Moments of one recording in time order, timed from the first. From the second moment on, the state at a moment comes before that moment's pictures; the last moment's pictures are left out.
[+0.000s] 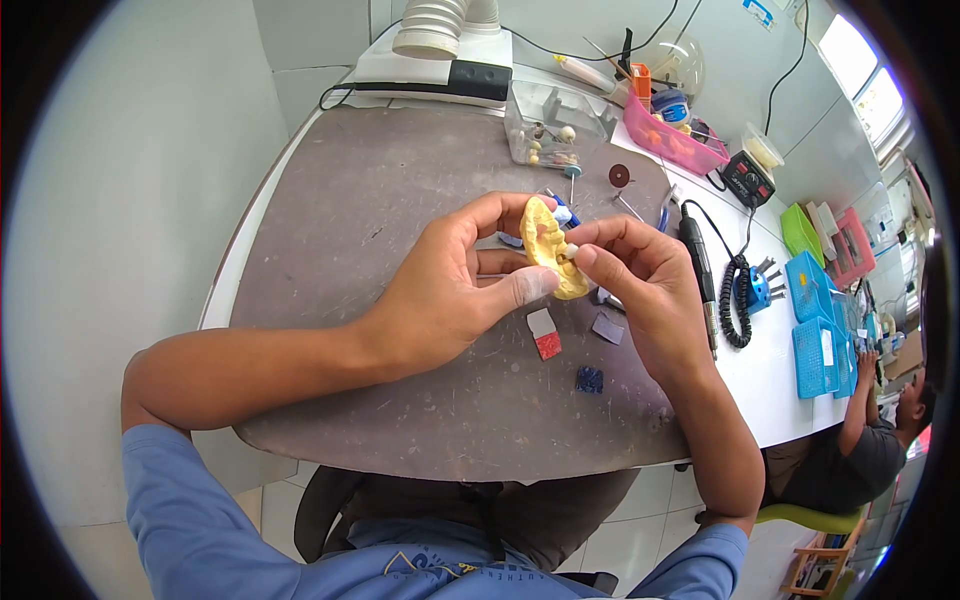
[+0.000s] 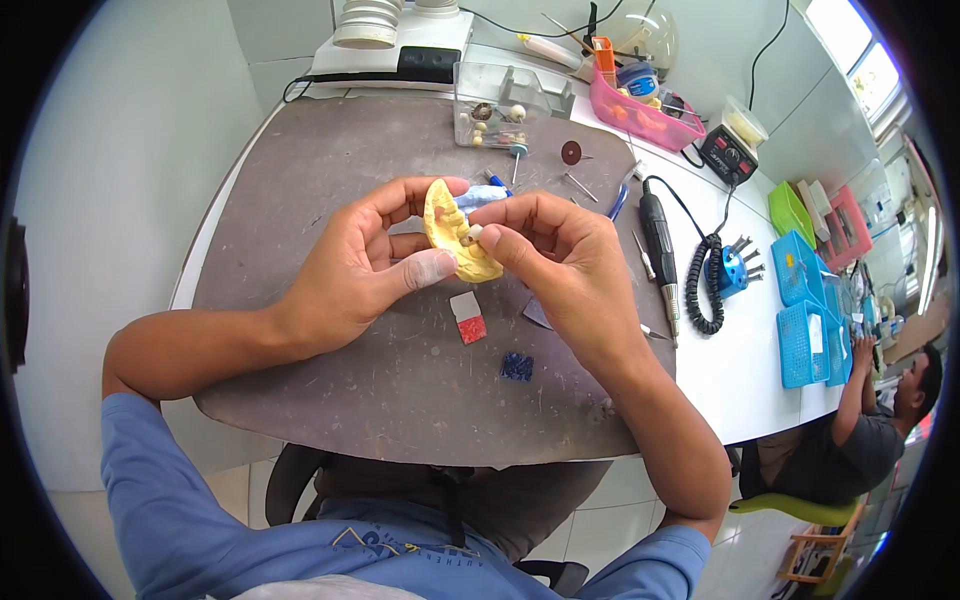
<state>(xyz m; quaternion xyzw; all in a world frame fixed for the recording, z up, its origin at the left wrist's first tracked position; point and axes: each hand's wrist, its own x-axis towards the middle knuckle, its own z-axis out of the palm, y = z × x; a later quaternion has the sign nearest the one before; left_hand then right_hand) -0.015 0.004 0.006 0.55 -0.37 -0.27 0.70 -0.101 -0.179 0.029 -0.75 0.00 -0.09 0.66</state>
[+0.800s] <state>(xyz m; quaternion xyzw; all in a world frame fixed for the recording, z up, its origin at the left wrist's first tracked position) -0.014 0.003 0.006 0.52 -0.36 -0.28 0.72 -0.101 -0.178 0.024 -0.73 0.02 -0.09 0.68</state>
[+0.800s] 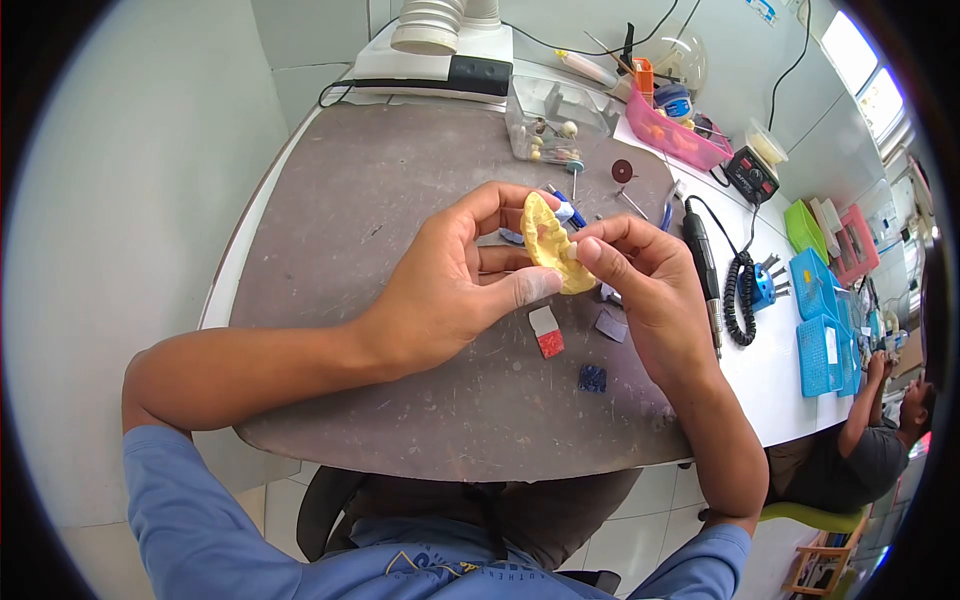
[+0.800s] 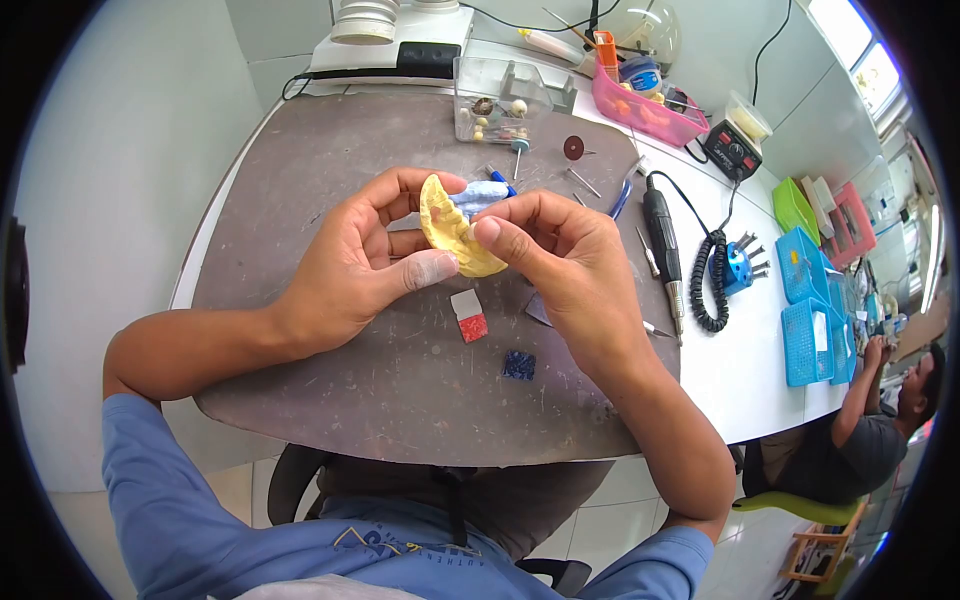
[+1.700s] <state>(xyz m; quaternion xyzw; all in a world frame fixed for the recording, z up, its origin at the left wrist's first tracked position) -0.014 0.004 0.005 0.53 -0.36 -0.29 0.71 -0.103 -0.176 0.026 -0.76 0.00 -0.11 0.64</state>
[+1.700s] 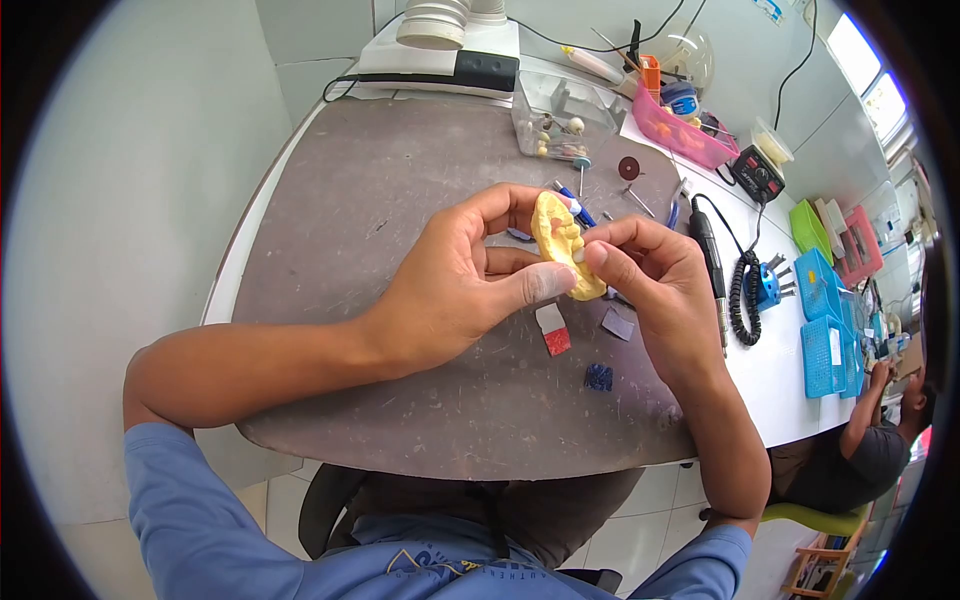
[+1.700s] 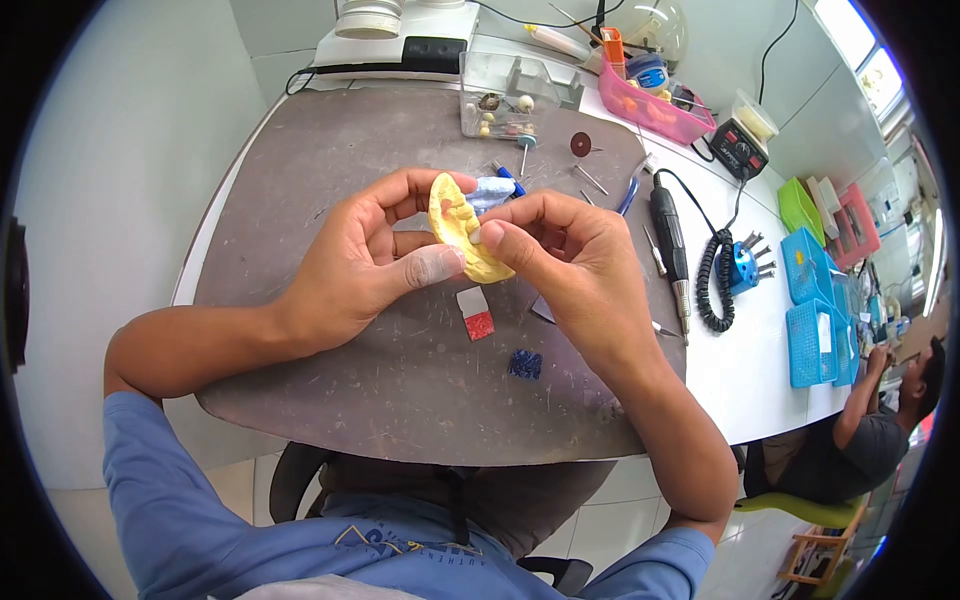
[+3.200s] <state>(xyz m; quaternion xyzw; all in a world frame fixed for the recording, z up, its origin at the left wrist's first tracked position) -0.015 0.004 0.006 0.50 -0.37 -0.32 0.72 -0.077 -0.197 0.020 -0.87 0.00 -0.26 0.41</state>
